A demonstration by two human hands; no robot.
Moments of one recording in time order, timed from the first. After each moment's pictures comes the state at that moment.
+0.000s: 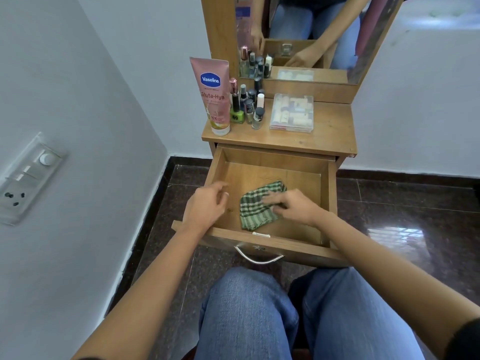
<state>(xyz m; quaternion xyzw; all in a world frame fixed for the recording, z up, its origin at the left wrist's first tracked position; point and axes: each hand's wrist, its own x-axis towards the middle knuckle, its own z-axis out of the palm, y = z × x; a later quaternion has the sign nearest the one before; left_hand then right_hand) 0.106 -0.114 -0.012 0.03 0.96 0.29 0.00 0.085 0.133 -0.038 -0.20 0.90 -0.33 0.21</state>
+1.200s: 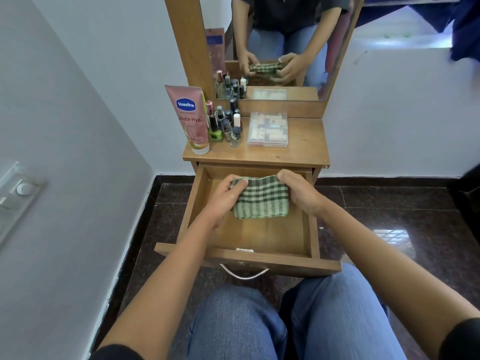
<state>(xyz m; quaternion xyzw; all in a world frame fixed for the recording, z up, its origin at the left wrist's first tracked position) 0.061 -0.038 0.006 -0.03 0.73 0.65 0.18 0.070 0.172 0.017 -0.03 0.71 -0.68 0.19</state>
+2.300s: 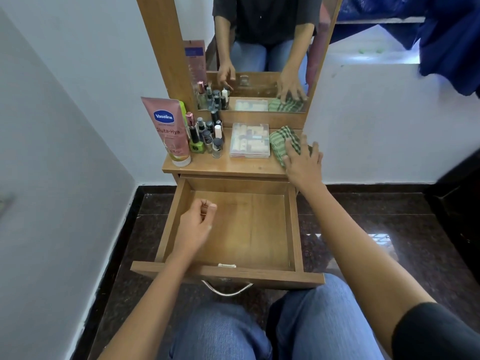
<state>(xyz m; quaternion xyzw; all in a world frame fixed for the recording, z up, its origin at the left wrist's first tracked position) 0.089 -0.057 -0.015 -0.01 0.89 0.46 0.00 0.000 0.218 0.024 0.09 0.98 -0.14 -0.06</state>
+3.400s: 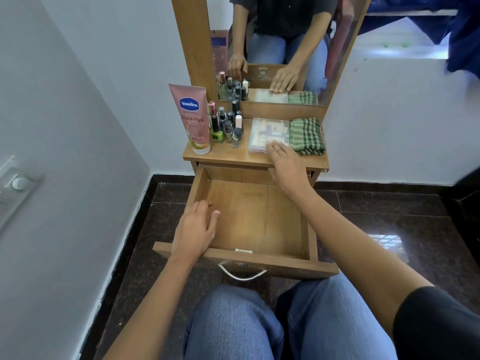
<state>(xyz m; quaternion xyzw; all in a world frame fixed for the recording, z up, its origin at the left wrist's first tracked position) 0.122 -0.097 -0.018 0.05 0.96 0.27 -0.06 0.014 0.149 0.013 -0.09 0.99 -0.06 -0.11</state>
